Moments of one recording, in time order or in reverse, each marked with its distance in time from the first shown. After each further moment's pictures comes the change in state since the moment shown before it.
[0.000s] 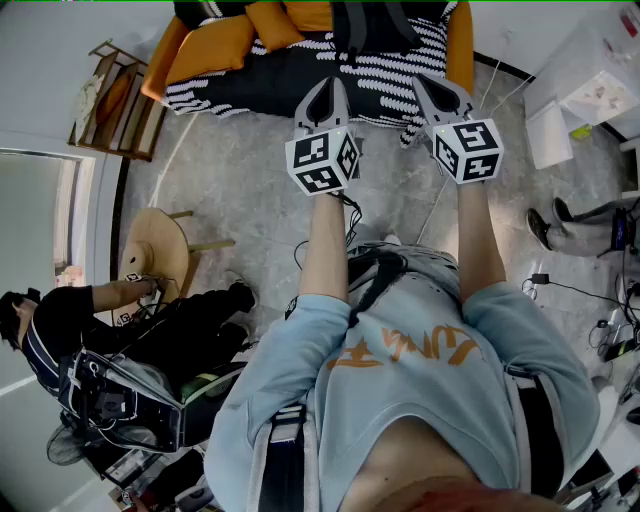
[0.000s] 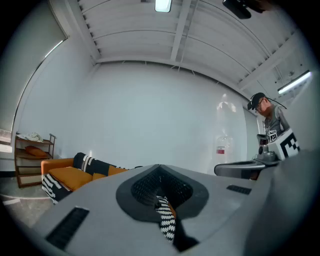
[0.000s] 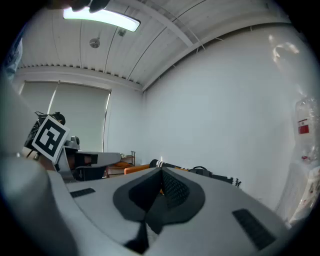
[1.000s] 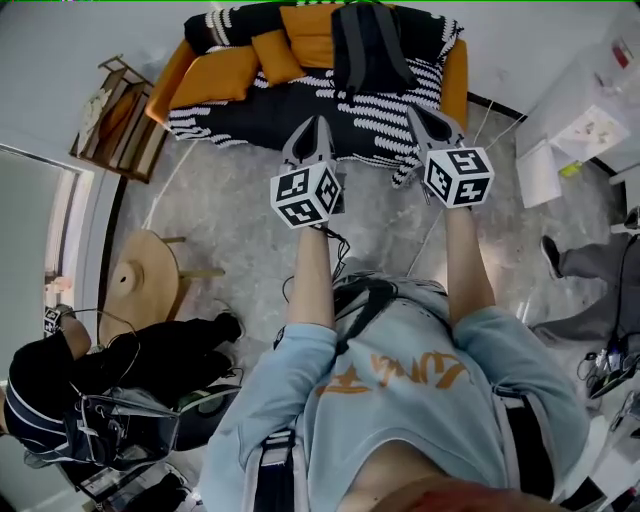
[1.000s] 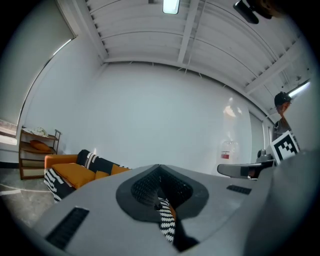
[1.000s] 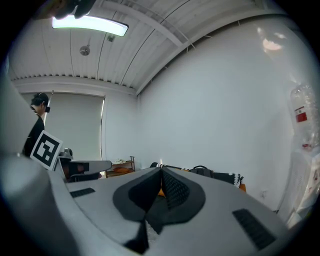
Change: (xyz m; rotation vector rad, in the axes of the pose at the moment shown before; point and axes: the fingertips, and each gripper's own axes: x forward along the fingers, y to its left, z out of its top) left arm -0.005 0.026 -0.001 -0.060 -0.015 0.048; right arm 0.014 -0.015 0.006 0.096 -0.021 0.006
